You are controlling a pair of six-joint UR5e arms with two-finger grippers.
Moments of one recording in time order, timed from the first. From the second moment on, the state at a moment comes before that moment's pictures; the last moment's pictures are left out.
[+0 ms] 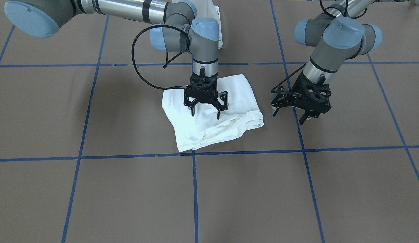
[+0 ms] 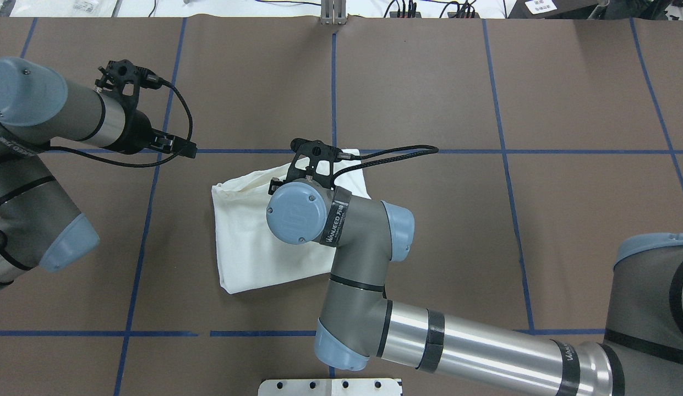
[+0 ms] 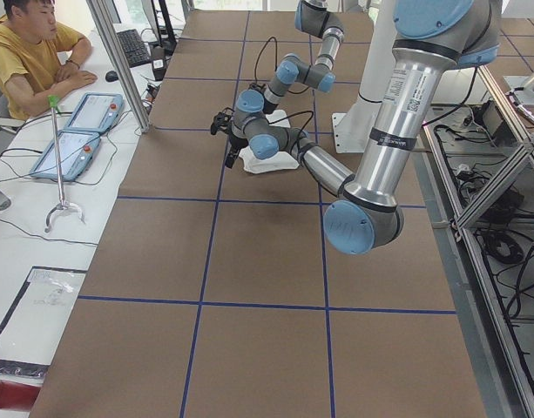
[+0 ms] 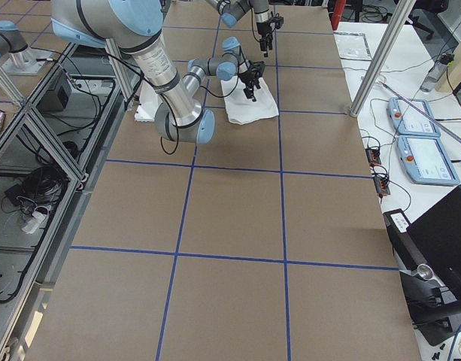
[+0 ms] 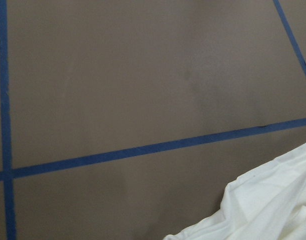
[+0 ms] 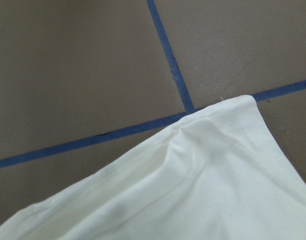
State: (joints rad) left arm -0.81 -1.89 -1.79 -1.99 -1.97 -0.79; right arm 0.35 -0.67 1.38 -1.42 1.35 1.55
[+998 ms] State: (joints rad) left arm -0.81 -1.88 -1.81 -1.99 -1.96 -0.85; right arm 0.58 -0.53 1.05 -1.42 1.47 1.30
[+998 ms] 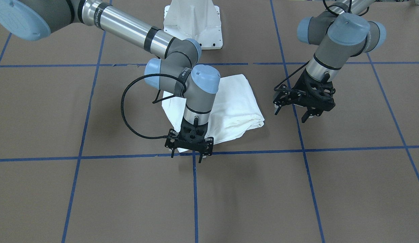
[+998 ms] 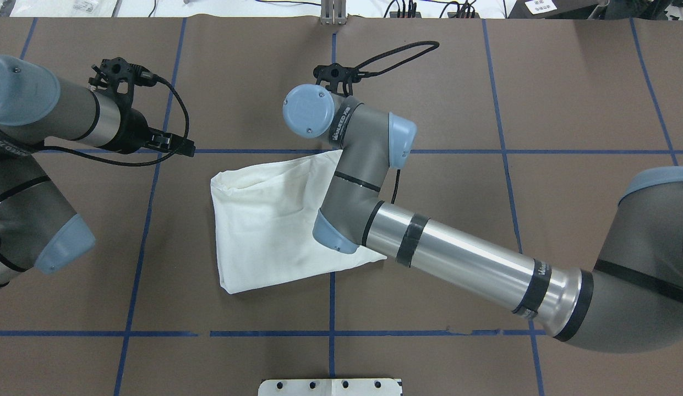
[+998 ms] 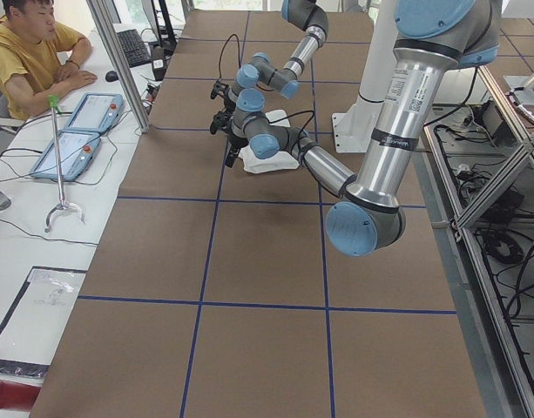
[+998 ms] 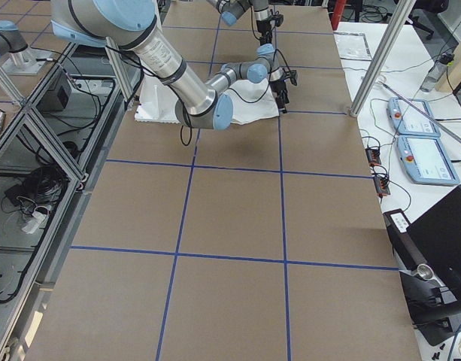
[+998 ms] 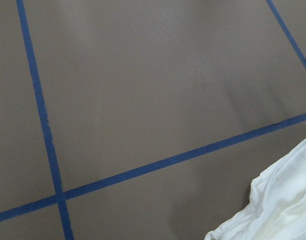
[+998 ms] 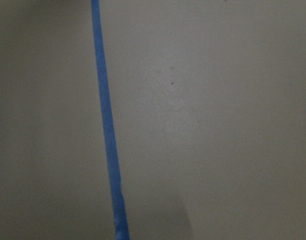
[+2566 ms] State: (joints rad) left arm -0.68 -2.07 -1.52 -1.86 -1.66 -1.06; right arm 0.66 -0.60 1.21 -1.41 1.60 1.22
